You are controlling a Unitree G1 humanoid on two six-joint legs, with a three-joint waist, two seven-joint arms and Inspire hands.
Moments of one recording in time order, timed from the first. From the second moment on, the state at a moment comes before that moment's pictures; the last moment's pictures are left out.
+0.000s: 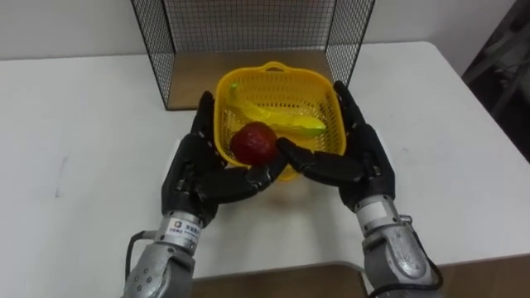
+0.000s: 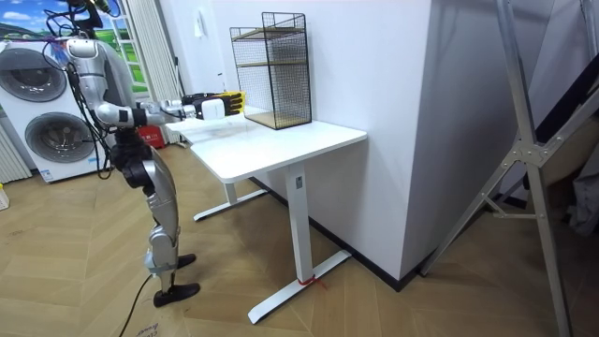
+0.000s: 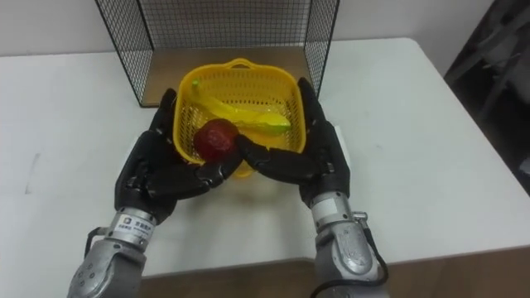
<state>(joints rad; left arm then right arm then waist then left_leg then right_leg) 0.16 0.14 -0.33 -0.06 -0.50 -0.20 0.04 0.07 -0.16 0.26 0.06 0.47 -0.22 -0.05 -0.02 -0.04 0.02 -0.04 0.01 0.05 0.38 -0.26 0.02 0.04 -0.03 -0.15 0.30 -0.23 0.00</state>
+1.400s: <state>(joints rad) 0.14 0.14 -0.30 -0.10 -0.48 -0.22 0.03 0.07 -0.16 0.25 -0.05 0.43 -0.23 -0.02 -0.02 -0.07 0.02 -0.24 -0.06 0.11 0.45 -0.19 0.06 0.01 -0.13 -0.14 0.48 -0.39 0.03</state>
